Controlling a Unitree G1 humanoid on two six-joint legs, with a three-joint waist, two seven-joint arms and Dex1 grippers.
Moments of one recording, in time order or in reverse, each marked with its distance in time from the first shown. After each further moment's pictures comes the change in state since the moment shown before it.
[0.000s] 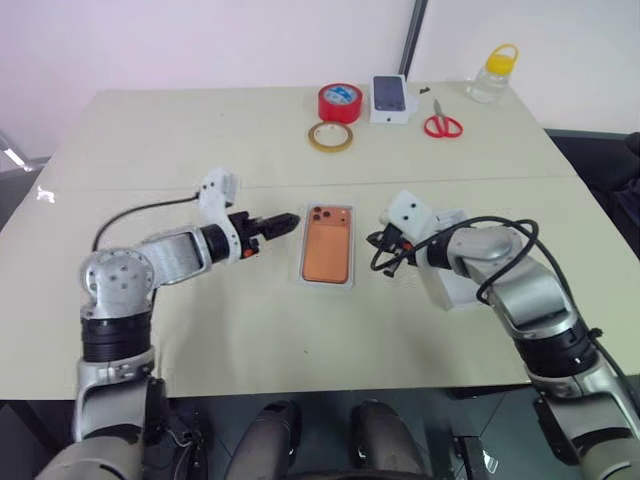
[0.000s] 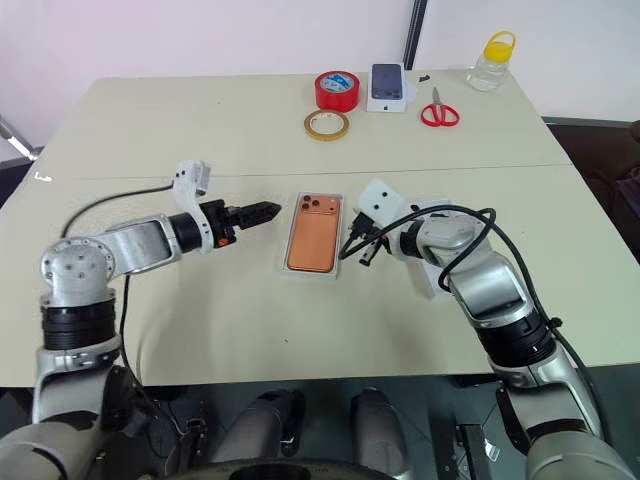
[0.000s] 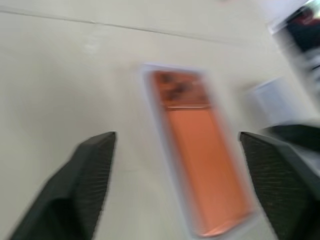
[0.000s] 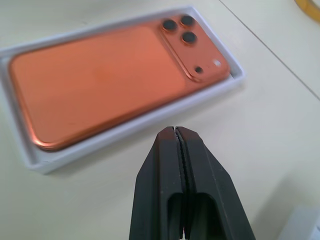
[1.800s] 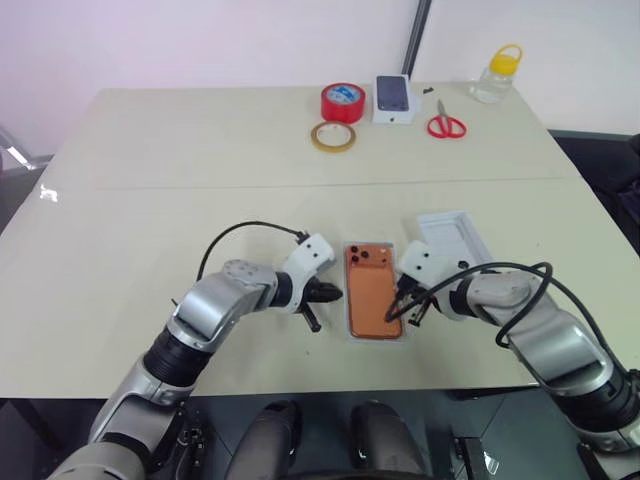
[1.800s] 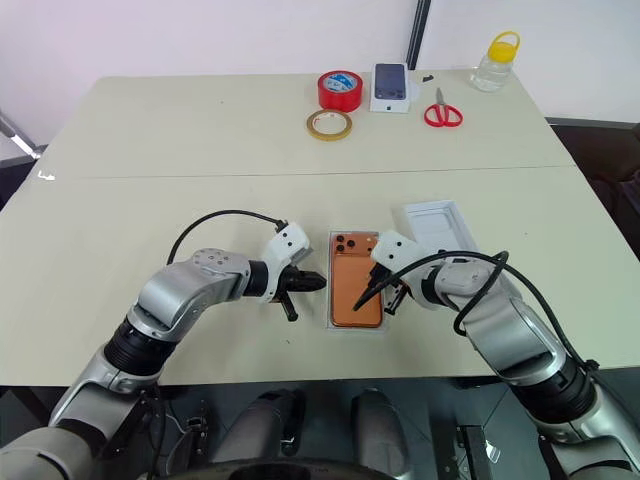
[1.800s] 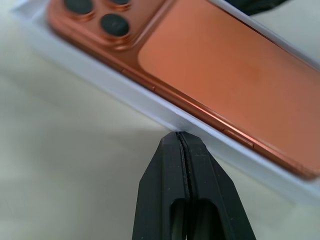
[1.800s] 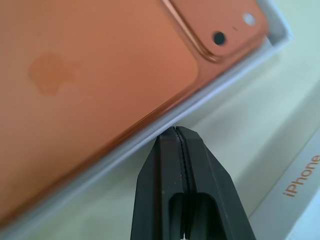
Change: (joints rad) left arm 0.011 -0.199 -0.463 -0.099 0.617 -0.071 -0.654; right arm 0.221 -0.161 0.058 -0.318 -0.051 0.238 0.000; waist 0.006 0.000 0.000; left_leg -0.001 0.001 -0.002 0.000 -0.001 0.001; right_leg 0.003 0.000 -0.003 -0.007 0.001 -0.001
